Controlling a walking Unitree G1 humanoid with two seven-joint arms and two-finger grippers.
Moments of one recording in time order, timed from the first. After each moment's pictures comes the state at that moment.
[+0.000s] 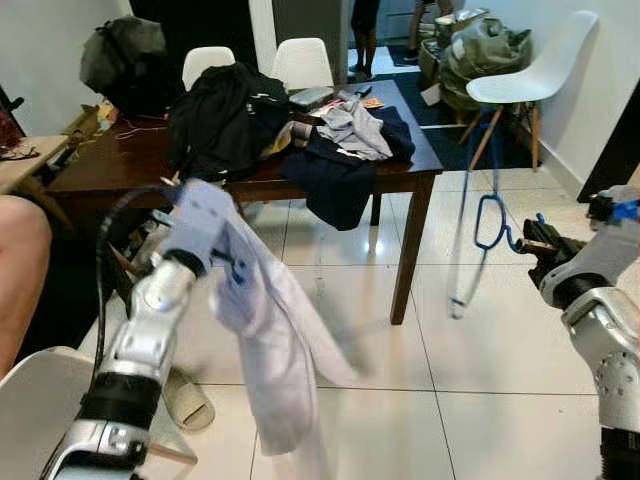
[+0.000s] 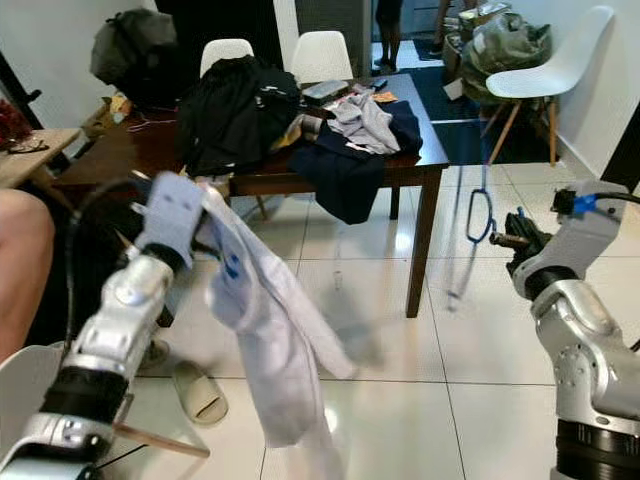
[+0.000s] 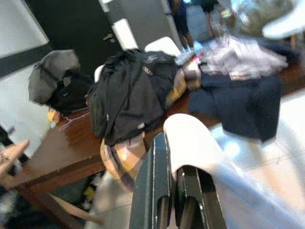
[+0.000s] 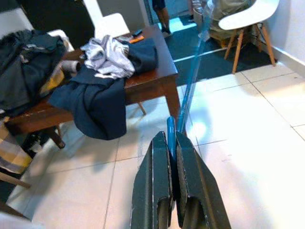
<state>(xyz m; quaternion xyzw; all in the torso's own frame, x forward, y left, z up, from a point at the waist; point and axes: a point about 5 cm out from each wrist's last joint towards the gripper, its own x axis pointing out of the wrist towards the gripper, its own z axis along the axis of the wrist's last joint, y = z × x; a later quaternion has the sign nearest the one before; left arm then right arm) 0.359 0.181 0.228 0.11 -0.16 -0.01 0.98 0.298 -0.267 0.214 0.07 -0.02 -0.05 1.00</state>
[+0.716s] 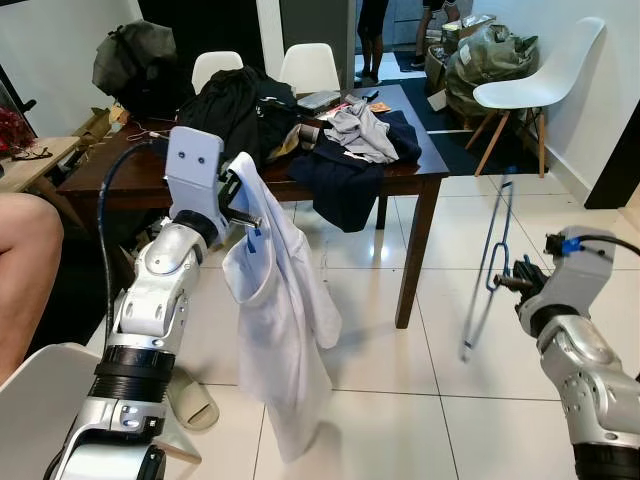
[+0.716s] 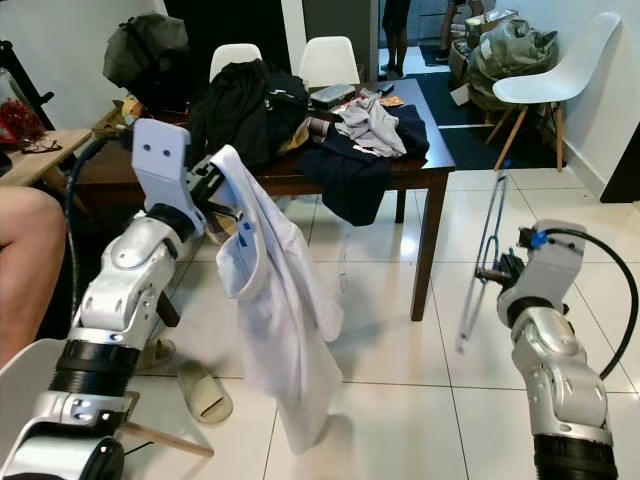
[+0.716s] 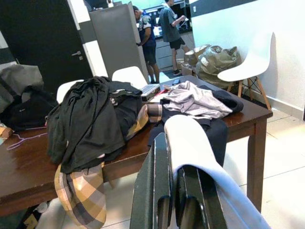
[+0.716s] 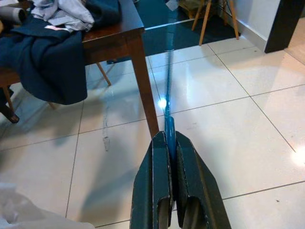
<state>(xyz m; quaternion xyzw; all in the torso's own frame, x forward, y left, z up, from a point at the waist) 0.355 0.157 0.254 0.04 -0.19 -0.09 0.98 0.299 -0.275 0.163 0.03 0.05 -0.12 0.99</state>
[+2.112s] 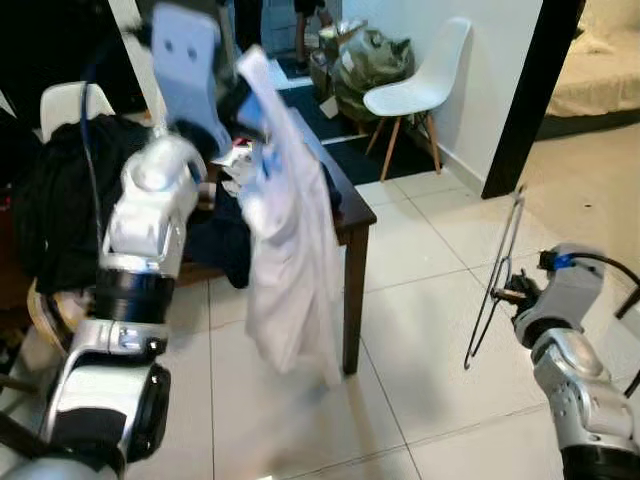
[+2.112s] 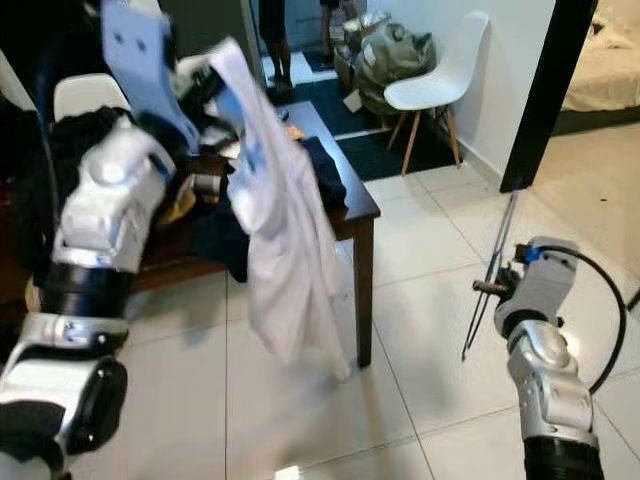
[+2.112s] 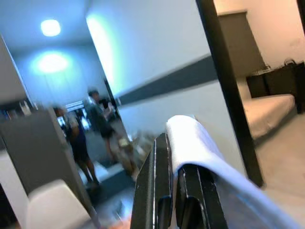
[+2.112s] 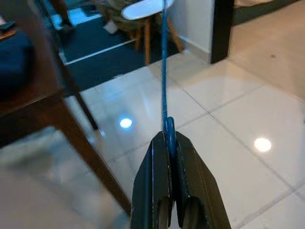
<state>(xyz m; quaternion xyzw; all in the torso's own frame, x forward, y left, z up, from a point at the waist) 0.358 0.145 0.383 0.07 -0.36 -0.15 0.92 0.303 -0.271 0.142 0.04 0.05 -0.12 0.99</state>
